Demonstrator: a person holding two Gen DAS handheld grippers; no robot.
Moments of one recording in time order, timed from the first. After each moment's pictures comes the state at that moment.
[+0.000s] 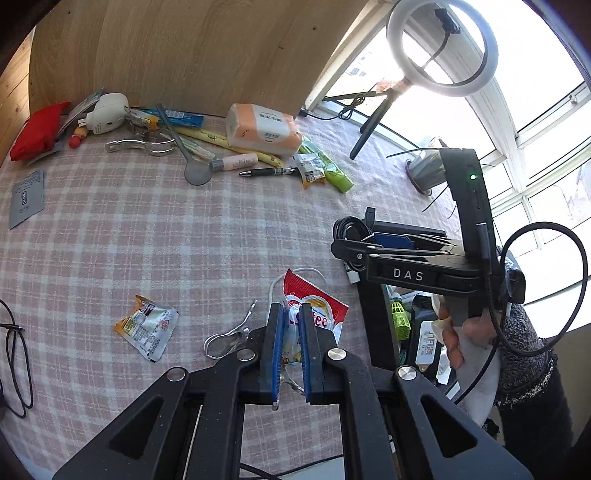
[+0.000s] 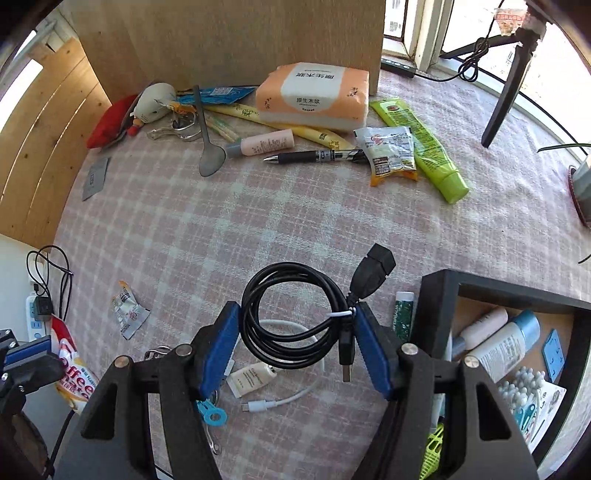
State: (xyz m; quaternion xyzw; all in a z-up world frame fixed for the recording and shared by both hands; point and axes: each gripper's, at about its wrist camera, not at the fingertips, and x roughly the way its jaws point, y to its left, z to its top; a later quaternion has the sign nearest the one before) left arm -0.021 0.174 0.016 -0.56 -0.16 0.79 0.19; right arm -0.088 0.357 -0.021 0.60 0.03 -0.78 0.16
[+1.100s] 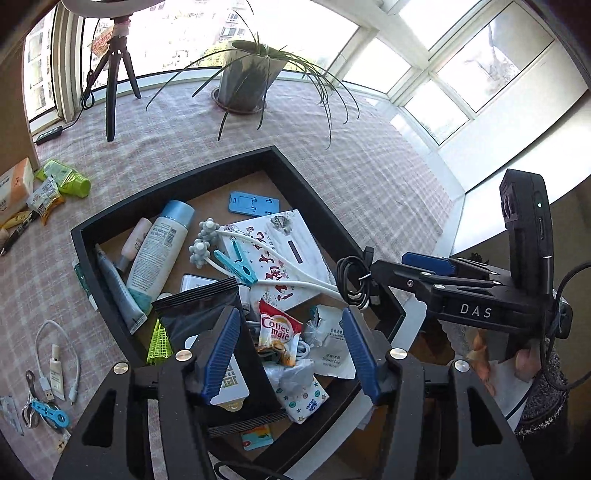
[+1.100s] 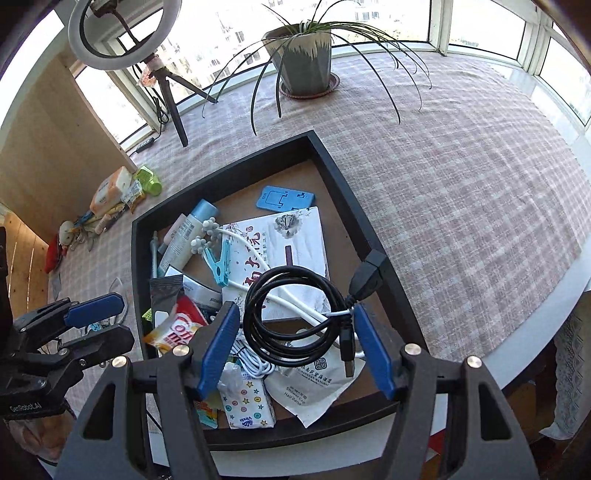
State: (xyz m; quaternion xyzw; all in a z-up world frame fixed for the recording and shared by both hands) left arm 0.010 0.479 0.044 -0.55 -0.01 0.74 0.38; right arm 0.078 0.682 0.018 0.54 -0.16 -0.82 -0.06
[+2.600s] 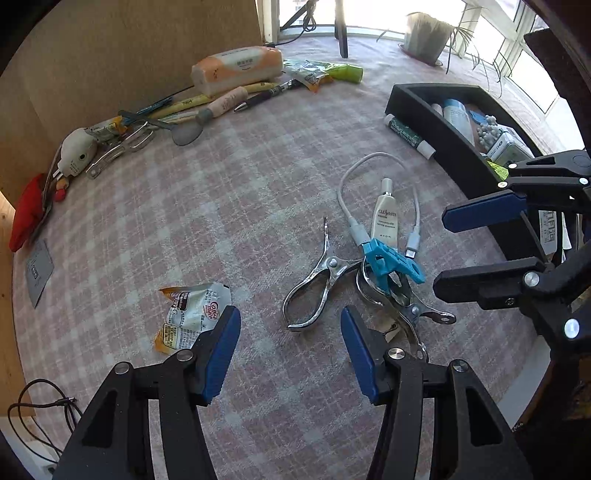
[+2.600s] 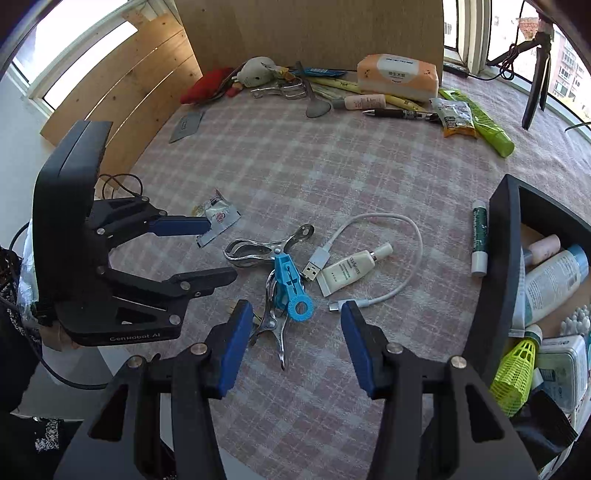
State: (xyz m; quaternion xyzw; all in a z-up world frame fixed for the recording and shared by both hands) left arm 0.001 0.195 -0.077 -0.56 0.13 0.79 0.20; right arm 0.009 0.317 -0.065 0.57 0.03 -0.77 0.28
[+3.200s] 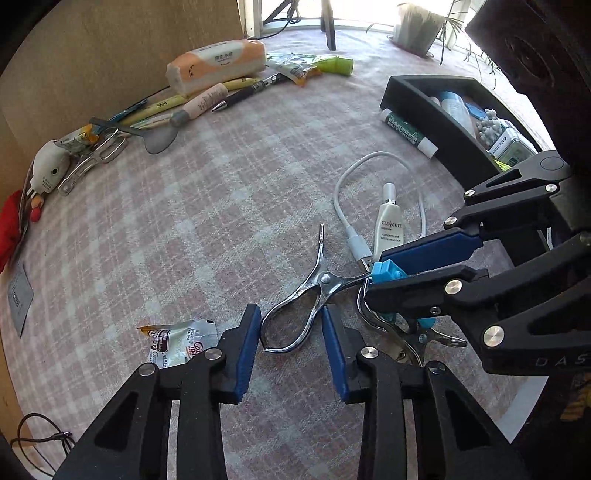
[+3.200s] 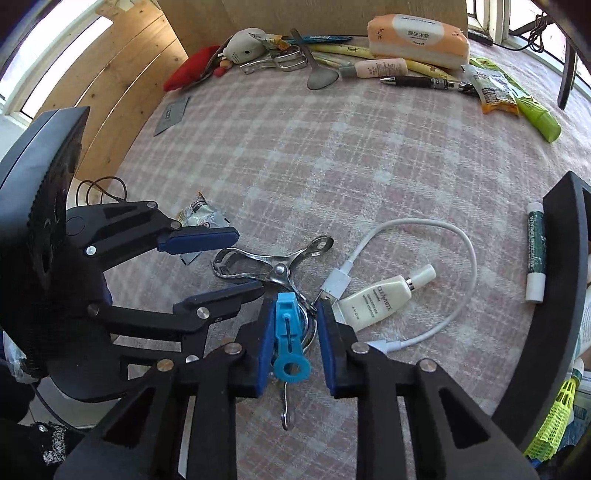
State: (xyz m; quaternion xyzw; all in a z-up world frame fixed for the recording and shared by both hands) left arm -0.017 0.208 -0.091 -0.56 0.13 0.79 0.22; right arm -0.025 0.296 -0.101 0.61 0.01 -0.74 0.29
